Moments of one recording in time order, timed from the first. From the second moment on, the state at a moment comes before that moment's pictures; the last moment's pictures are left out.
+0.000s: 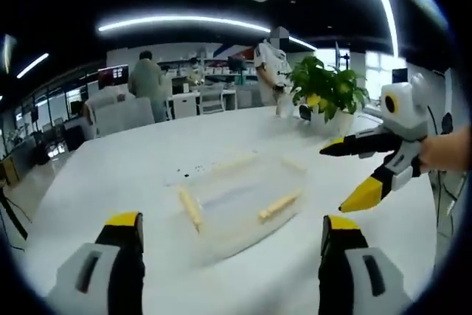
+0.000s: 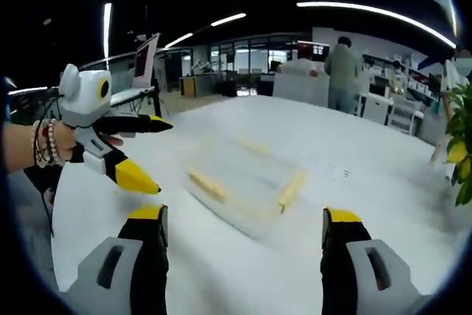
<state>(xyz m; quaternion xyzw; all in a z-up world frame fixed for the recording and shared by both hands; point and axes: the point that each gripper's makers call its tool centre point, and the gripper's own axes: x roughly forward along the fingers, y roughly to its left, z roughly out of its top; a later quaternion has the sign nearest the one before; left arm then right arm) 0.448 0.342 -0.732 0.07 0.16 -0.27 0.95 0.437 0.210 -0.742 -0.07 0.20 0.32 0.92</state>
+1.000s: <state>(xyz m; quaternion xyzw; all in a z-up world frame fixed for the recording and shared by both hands) 0.264 0.497 -0.655 -0.03 0.08 -0.21 0.97 0.291 0.174 -0.671 0.06 0.12 0.21 0.97</state>
